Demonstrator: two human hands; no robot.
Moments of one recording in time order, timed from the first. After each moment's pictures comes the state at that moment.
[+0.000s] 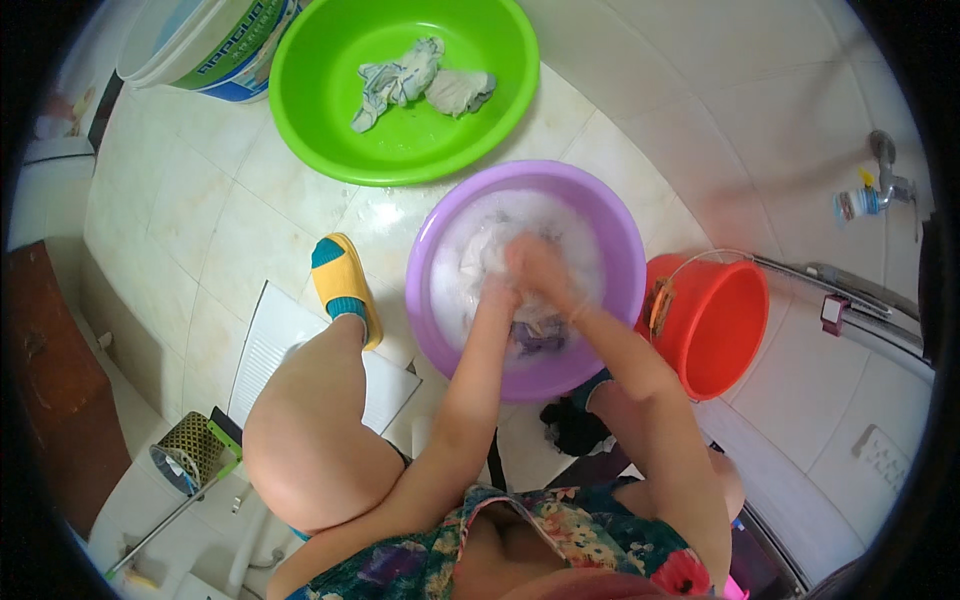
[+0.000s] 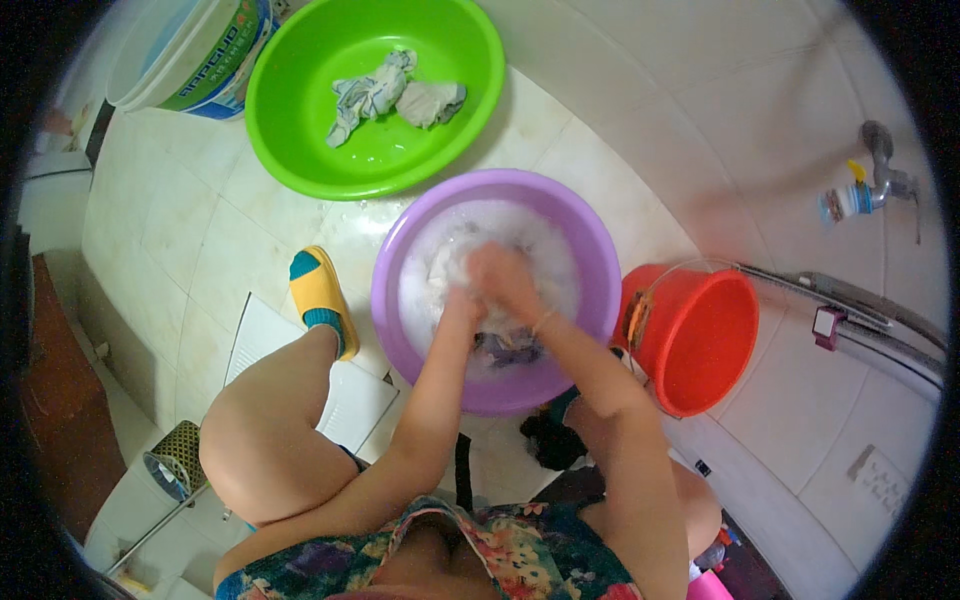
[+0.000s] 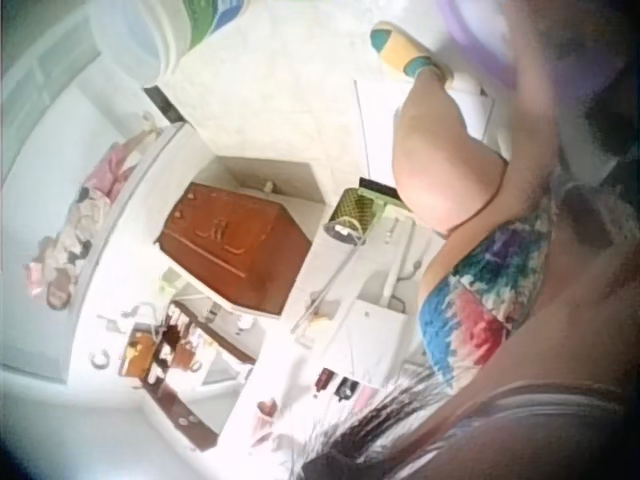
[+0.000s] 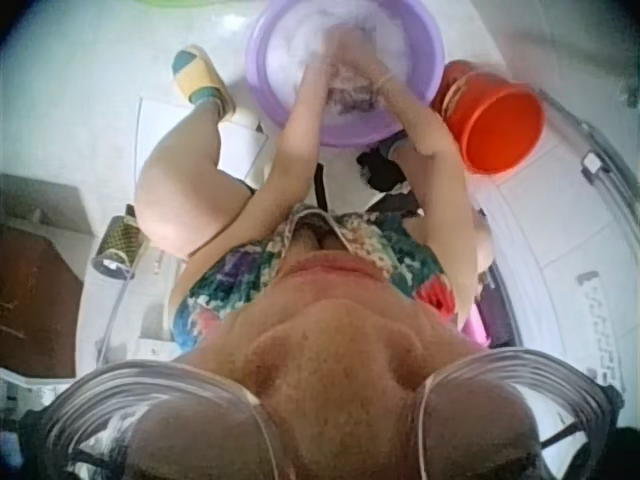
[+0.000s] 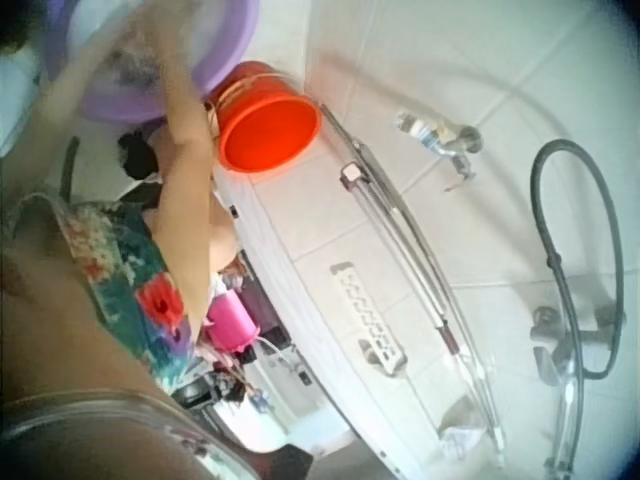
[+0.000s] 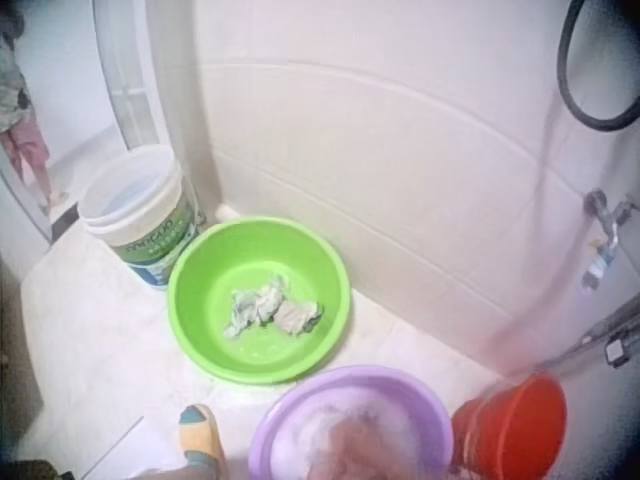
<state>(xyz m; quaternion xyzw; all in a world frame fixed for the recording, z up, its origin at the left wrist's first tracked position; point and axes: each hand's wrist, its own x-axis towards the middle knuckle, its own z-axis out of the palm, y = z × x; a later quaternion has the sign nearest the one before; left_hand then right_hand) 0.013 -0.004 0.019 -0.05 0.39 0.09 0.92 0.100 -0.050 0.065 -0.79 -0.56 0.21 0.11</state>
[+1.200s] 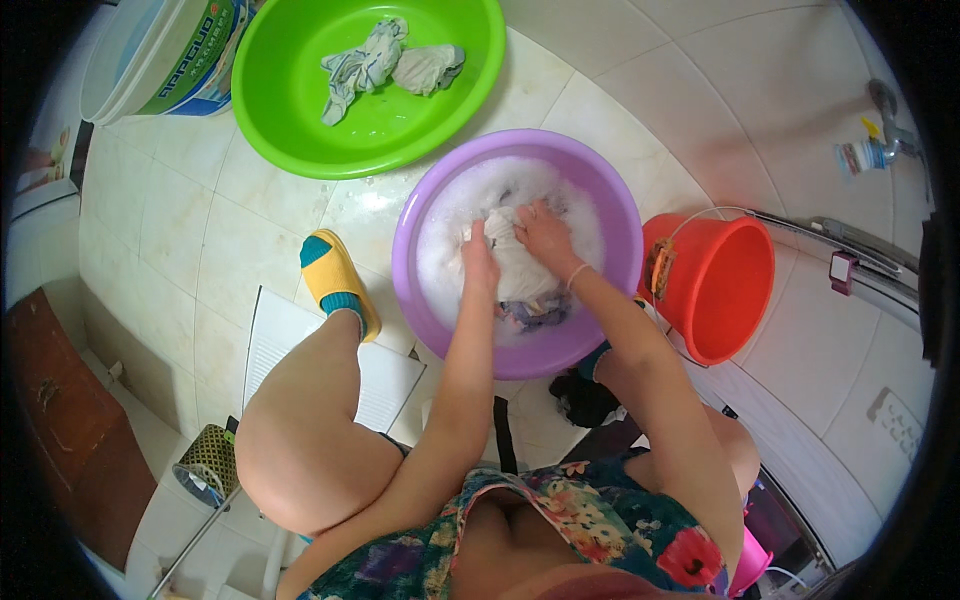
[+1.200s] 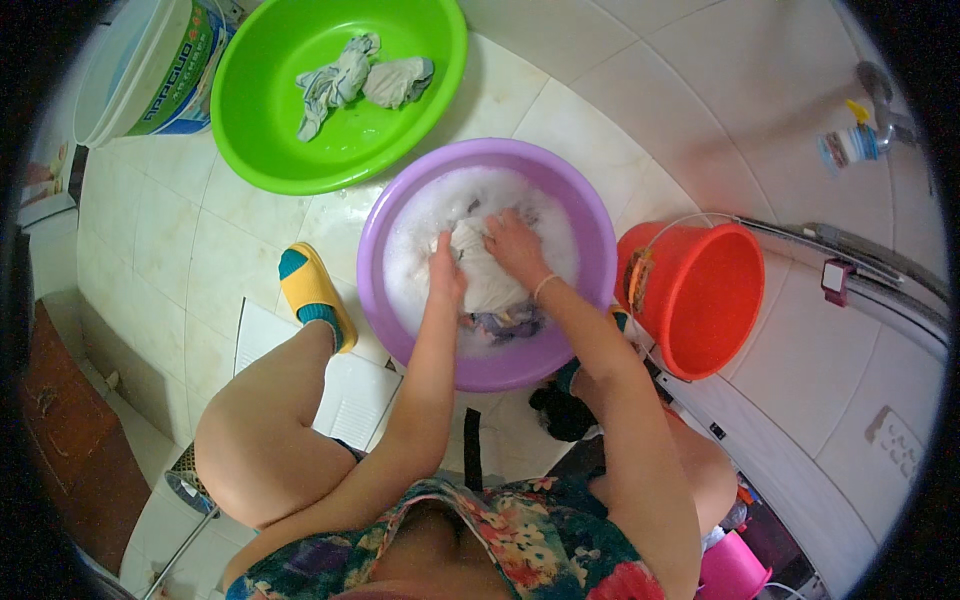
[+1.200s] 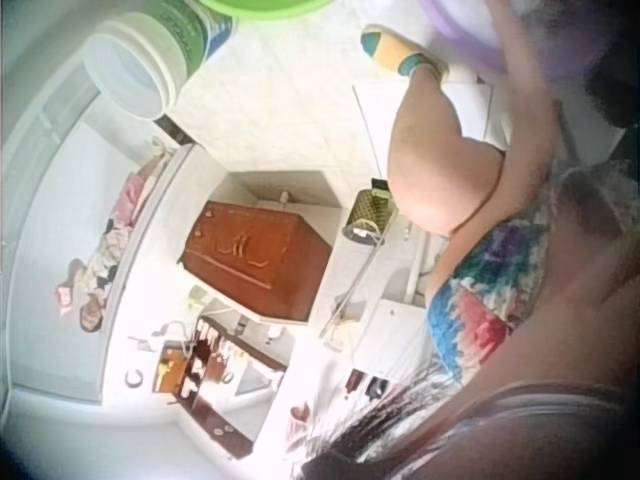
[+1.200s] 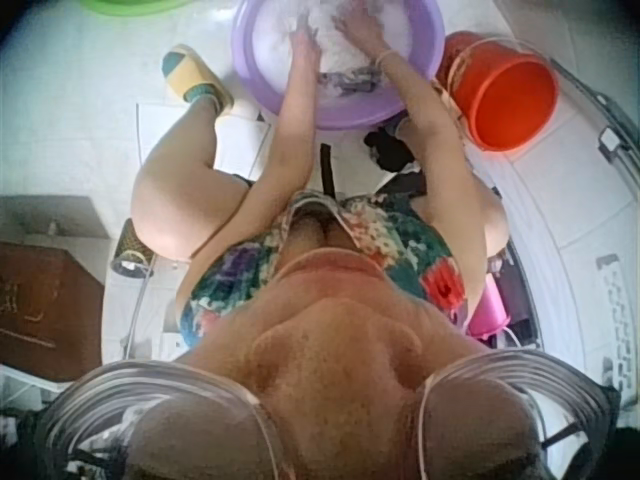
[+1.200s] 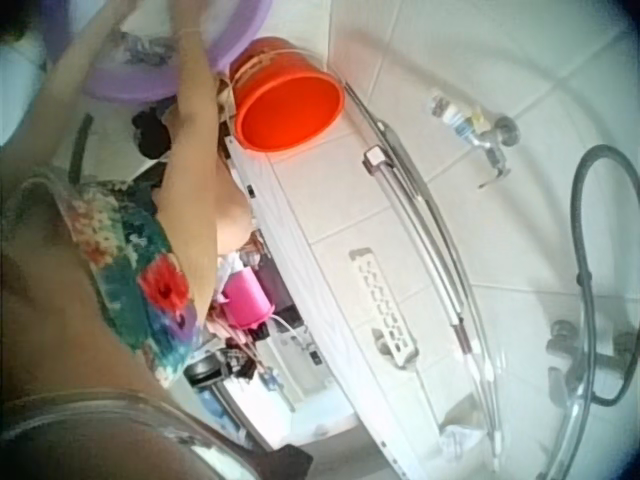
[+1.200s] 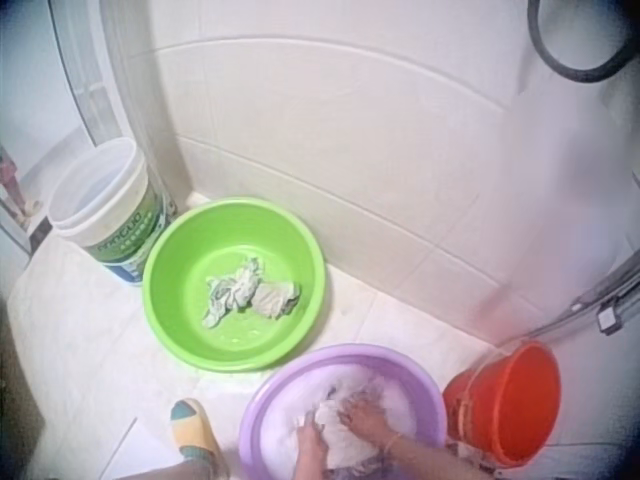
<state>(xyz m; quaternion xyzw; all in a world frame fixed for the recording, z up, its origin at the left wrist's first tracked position) -0.008 0.002 -0.038 0.05 0.52 0.13 0.84 0.098 -0.079 0.017 -0.87 -0.39 0.28 0.07</state>
